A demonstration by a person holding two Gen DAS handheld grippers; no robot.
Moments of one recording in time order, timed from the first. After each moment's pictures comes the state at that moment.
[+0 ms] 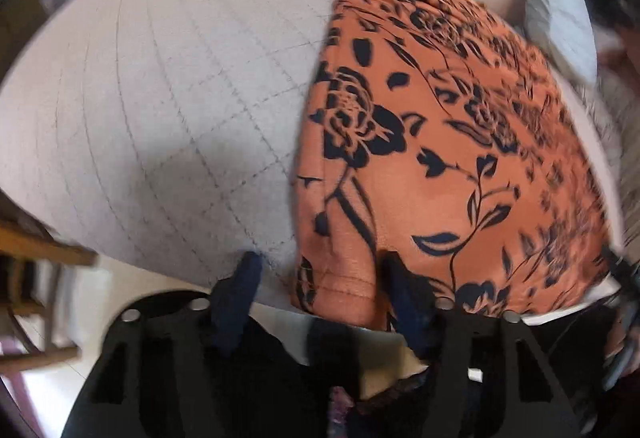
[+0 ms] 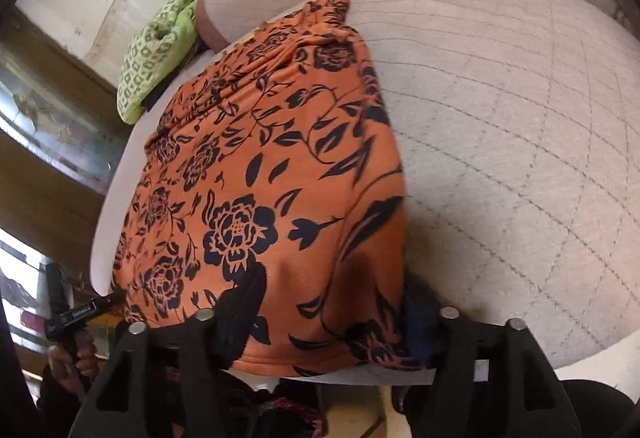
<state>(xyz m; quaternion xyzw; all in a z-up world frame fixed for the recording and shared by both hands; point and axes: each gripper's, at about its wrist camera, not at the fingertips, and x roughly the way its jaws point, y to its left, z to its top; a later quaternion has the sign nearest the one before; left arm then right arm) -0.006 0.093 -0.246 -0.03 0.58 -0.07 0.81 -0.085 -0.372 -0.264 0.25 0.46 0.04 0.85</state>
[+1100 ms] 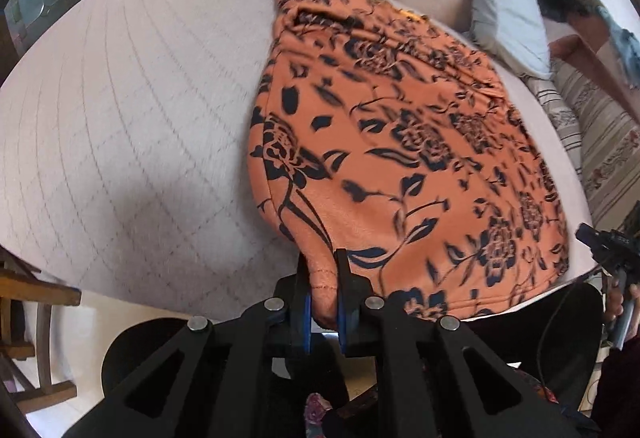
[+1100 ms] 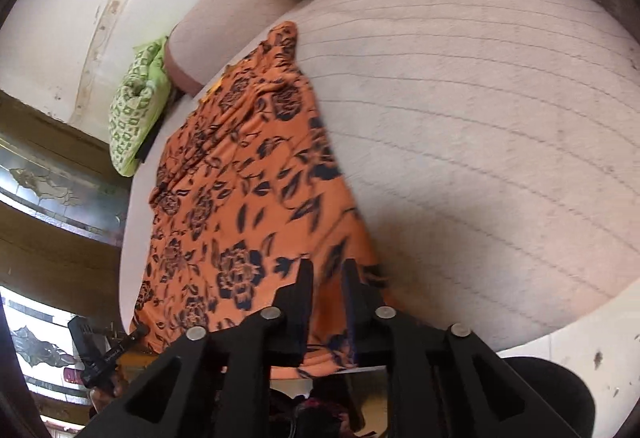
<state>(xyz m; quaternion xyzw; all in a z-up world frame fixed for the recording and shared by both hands) -0.002 0.079 -0.216 -0.05 0.55 -0.14 0.82 -0.097 -0.431 -0.238 0.35 0.46 0.01 0.82</state>
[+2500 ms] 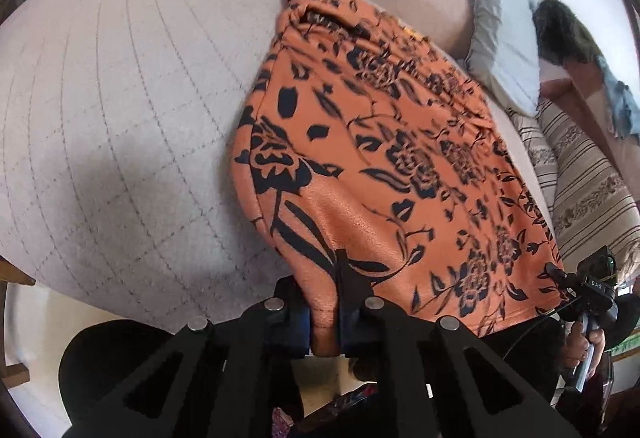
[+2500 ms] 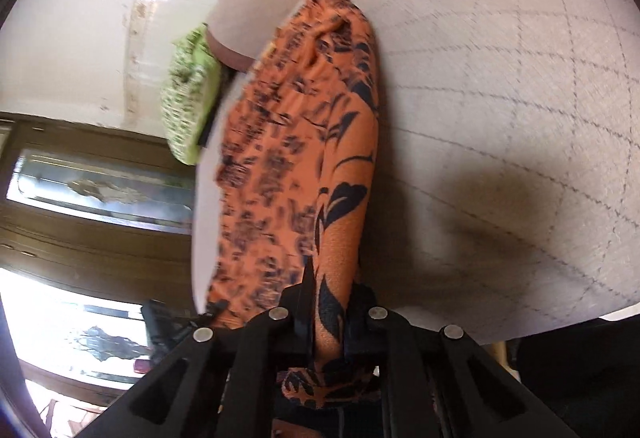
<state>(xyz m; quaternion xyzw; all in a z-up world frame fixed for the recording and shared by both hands) 0.010 0.091 -0.226 -0.14 0.54 -0.17 0.81 -0.089 -0.389 -0.261 0.46 0.43 0.14 0.76</state>
